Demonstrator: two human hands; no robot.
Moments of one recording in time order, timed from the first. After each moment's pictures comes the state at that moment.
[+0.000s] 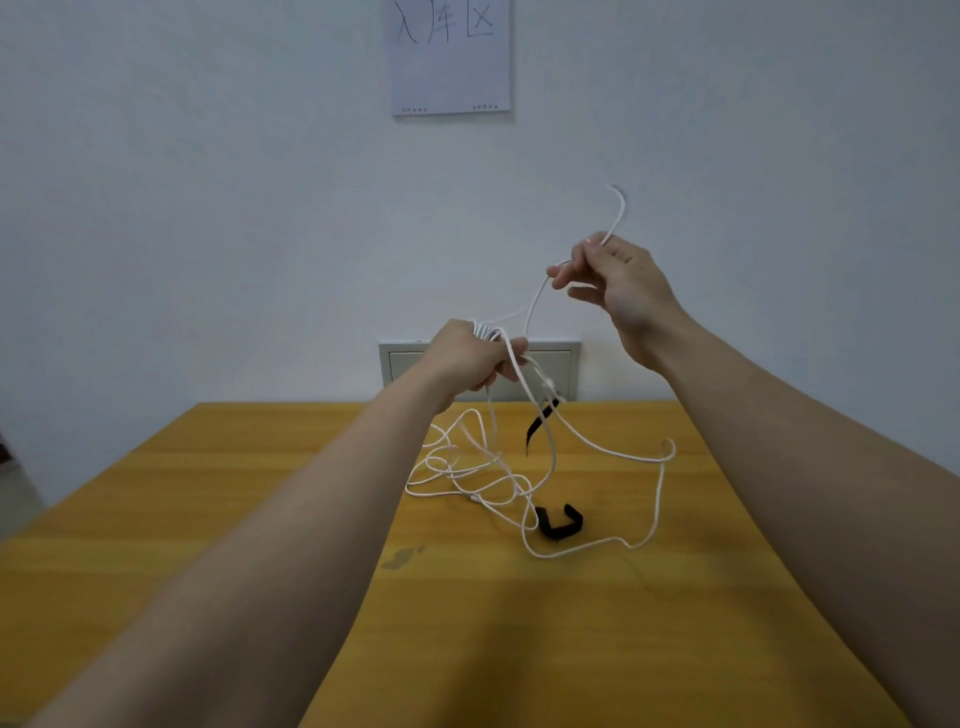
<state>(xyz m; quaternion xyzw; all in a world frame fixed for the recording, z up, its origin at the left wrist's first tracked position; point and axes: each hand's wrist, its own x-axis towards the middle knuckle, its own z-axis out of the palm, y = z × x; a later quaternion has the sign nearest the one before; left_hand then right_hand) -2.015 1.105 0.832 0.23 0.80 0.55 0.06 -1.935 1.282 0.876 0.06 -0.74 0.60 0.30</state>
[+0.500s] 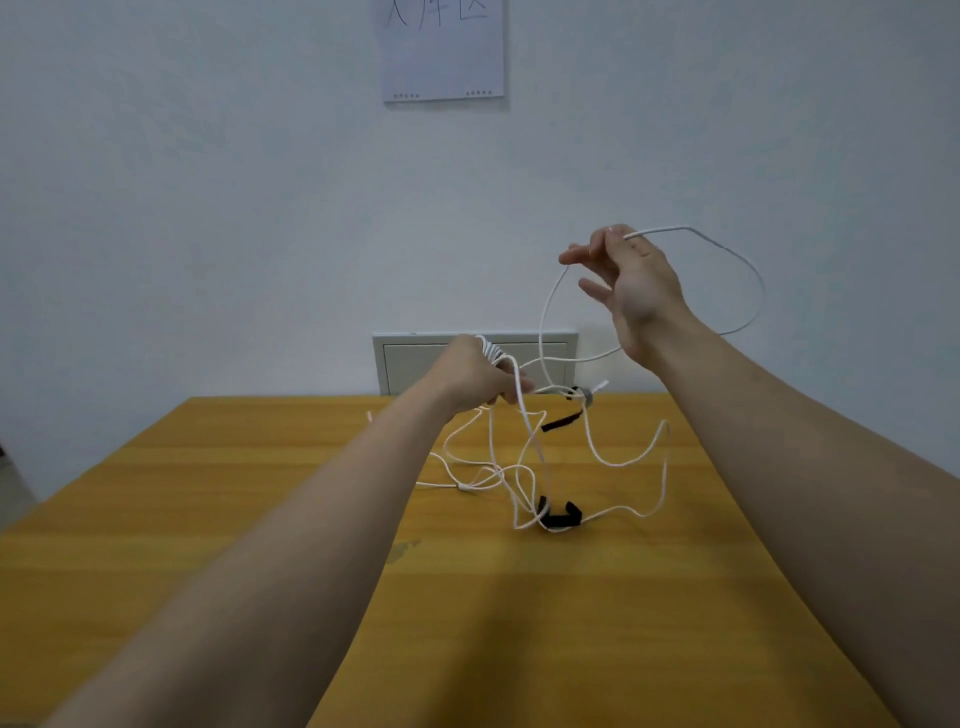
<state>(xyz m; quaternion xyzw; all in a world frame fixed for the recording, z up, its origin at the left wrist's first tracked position) -2.019 1.113 0.807 0.27 0.85 0.45 0.06 -1.942 1.290 0.866 0.01 -0.67 0.67 0.32</state>
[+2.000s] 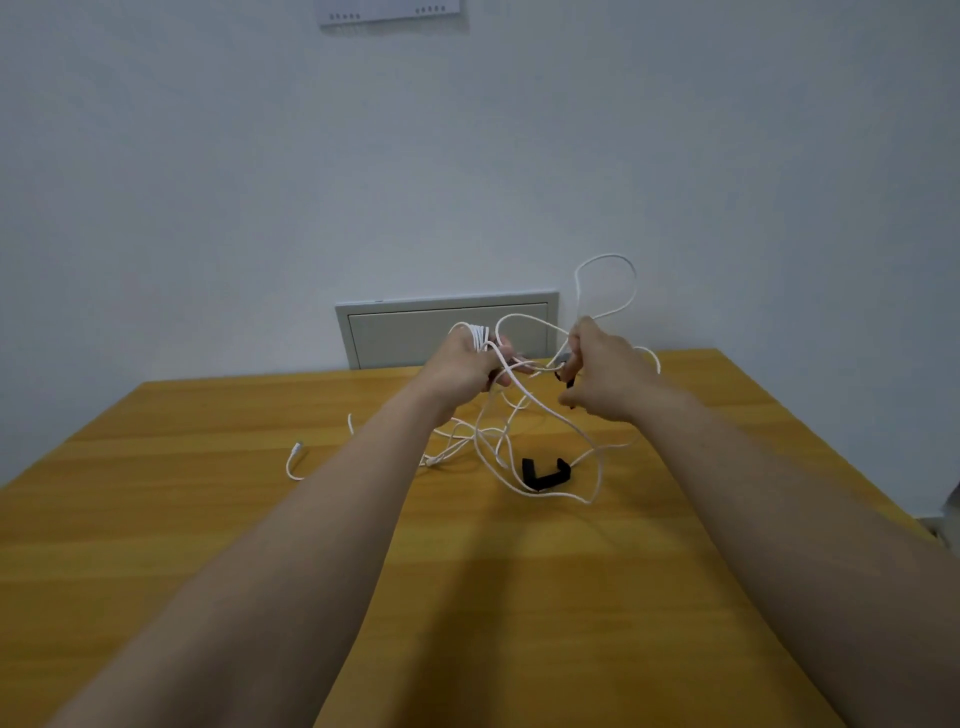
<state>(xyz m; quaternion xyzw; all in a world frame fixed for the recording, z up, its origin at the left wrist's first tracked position) -2.046 1.158 0.750 0.30 0.78 0.54 0.11 -1.952 1.331 0.745 -0.11 -0.95 0.25 0.16</state>
